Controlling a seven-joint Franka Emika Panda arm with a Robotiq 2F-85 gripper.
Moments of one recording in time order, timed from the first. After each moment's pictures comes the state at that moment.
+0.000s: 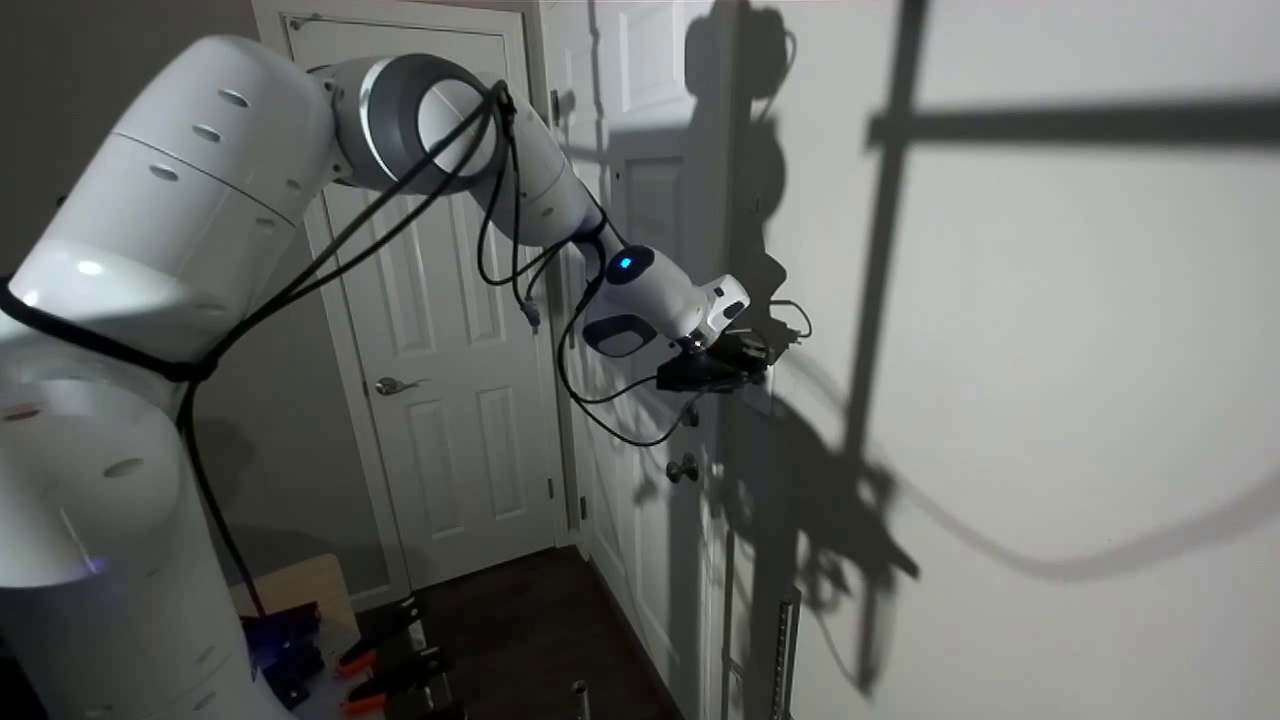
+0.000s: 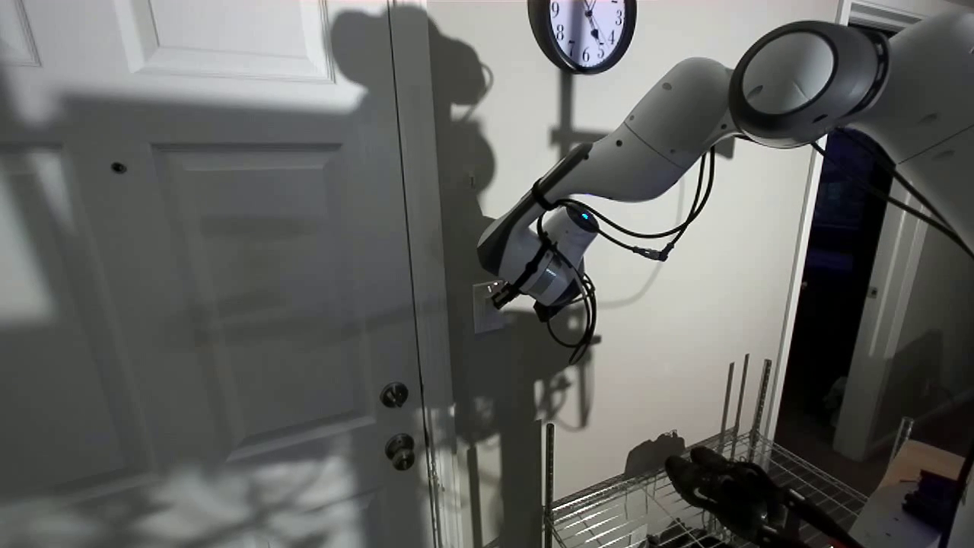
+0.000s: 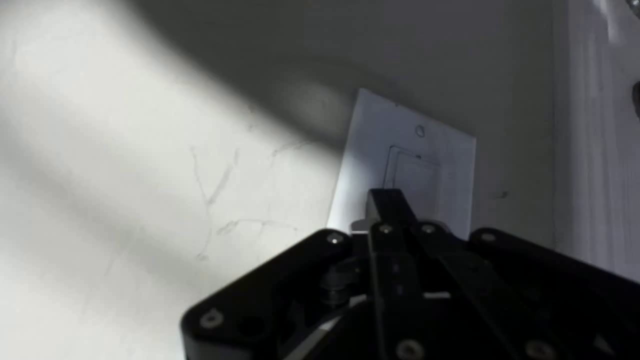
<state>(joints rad) 0.20 0.66 0.10 -1.79 1.03 3.45 -1.14</state>
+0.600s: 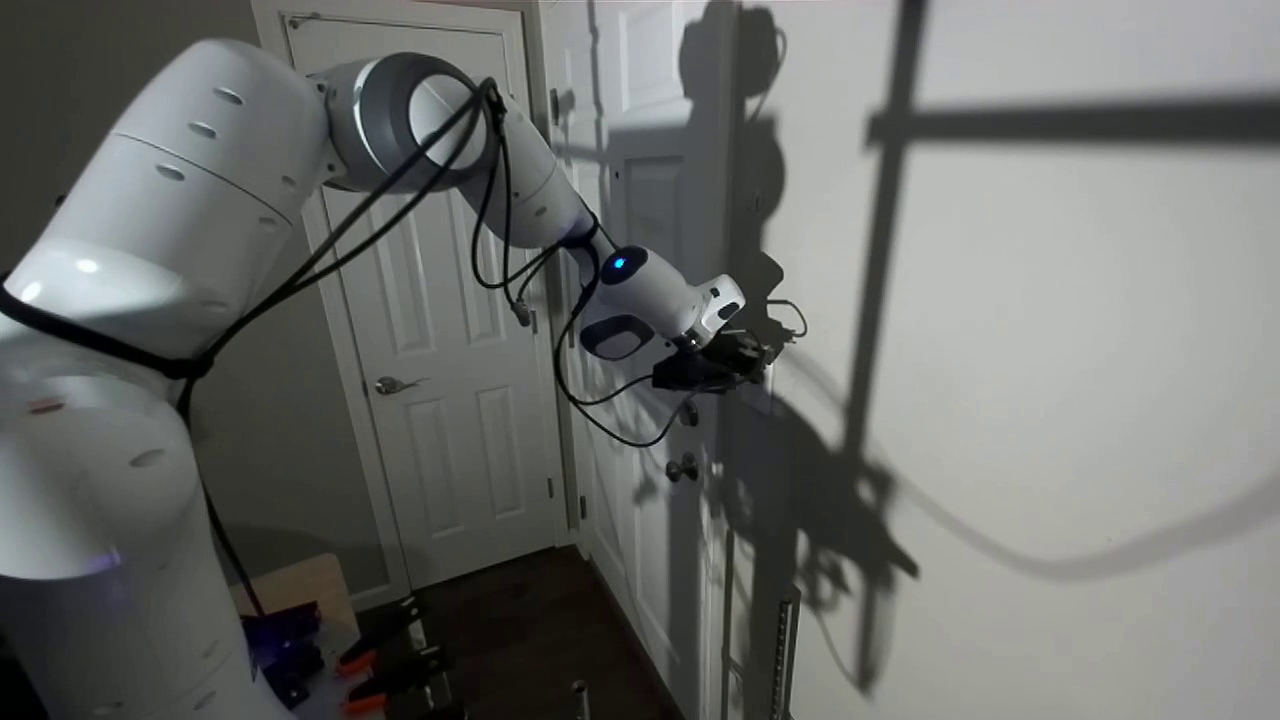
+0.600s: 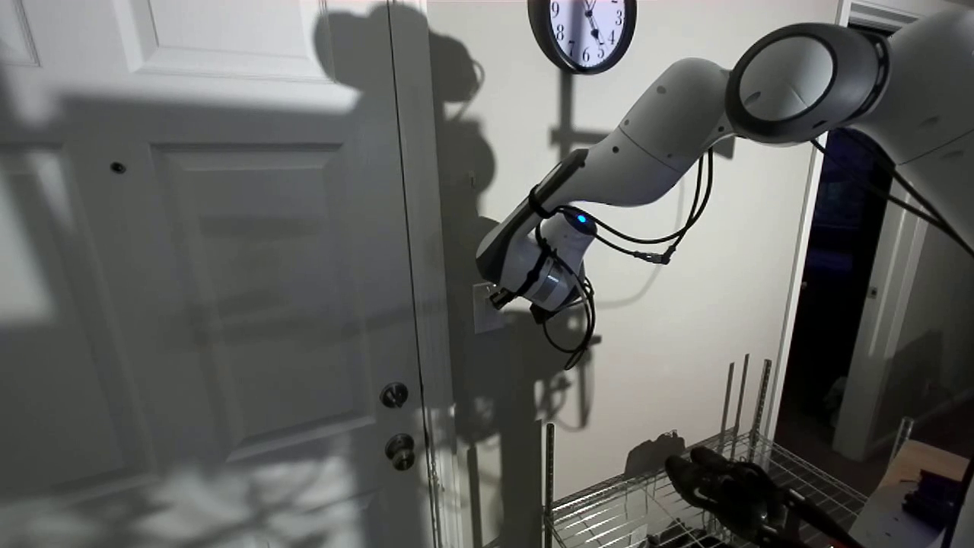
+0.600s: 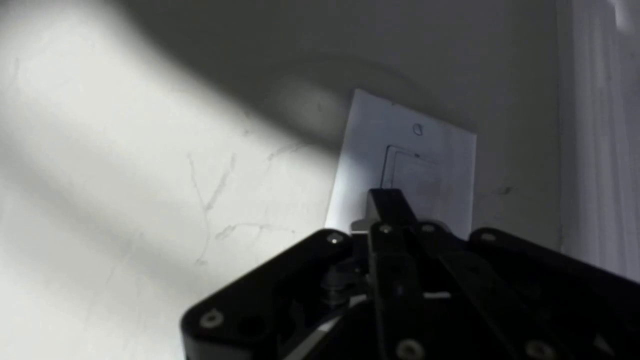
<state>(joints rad) 0.28 0.66 0.02 -1.81 0.99 3.45 -1.00</state>
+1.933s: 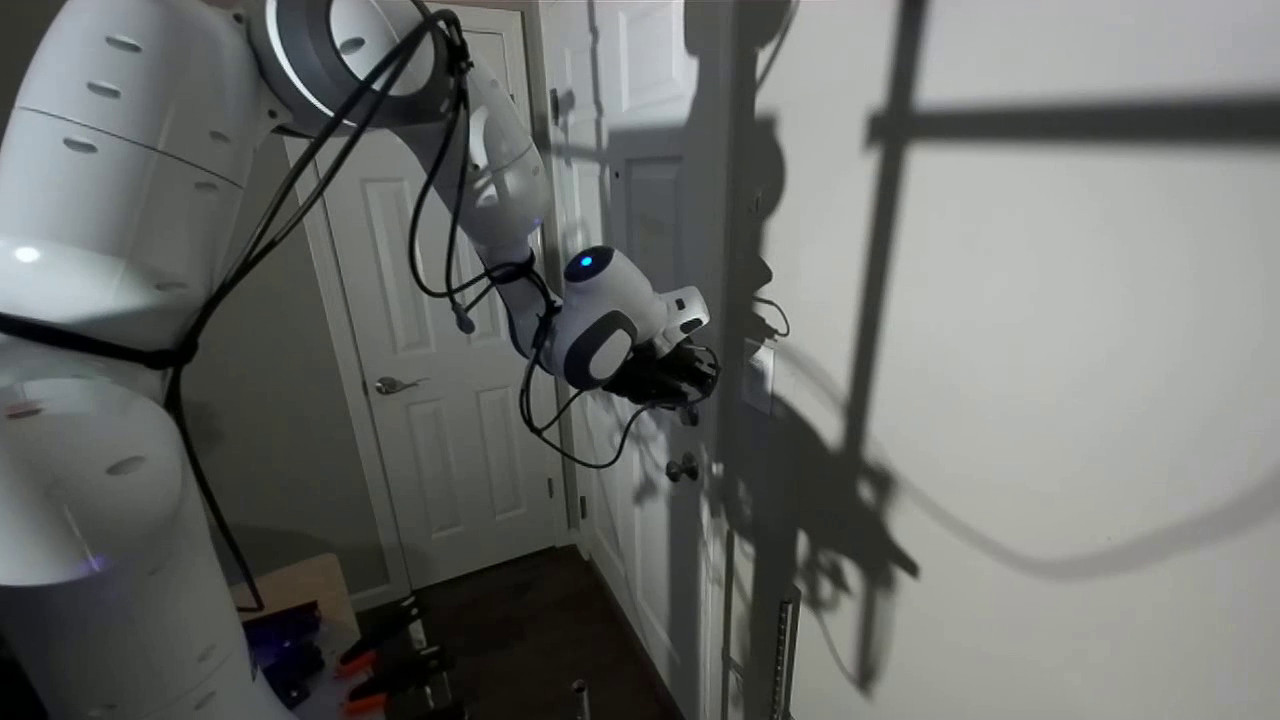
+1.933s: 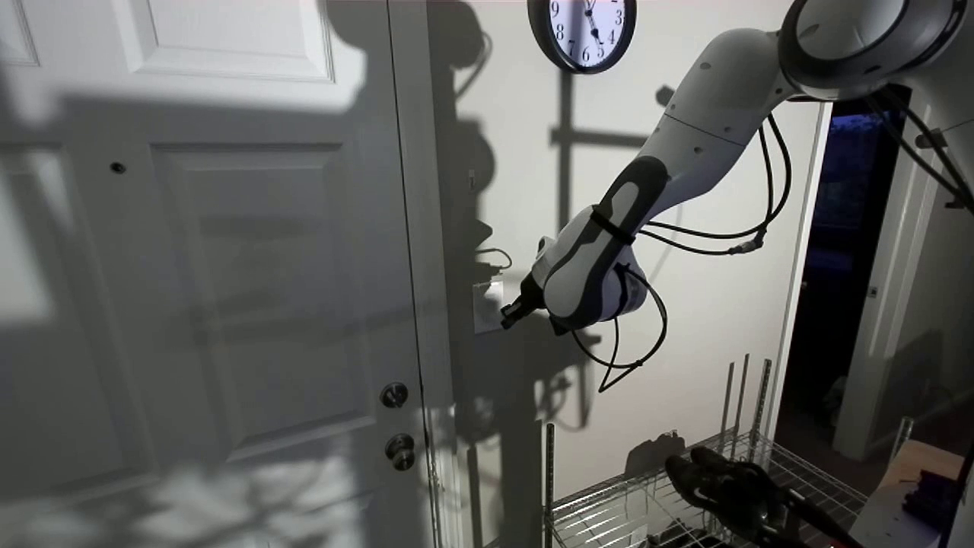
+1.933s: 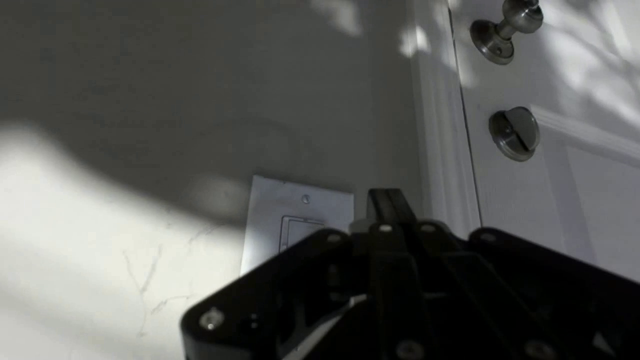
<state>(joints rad) 0.21 0.47 0.02 -2.20 0.19 3.45 -0.17</state>
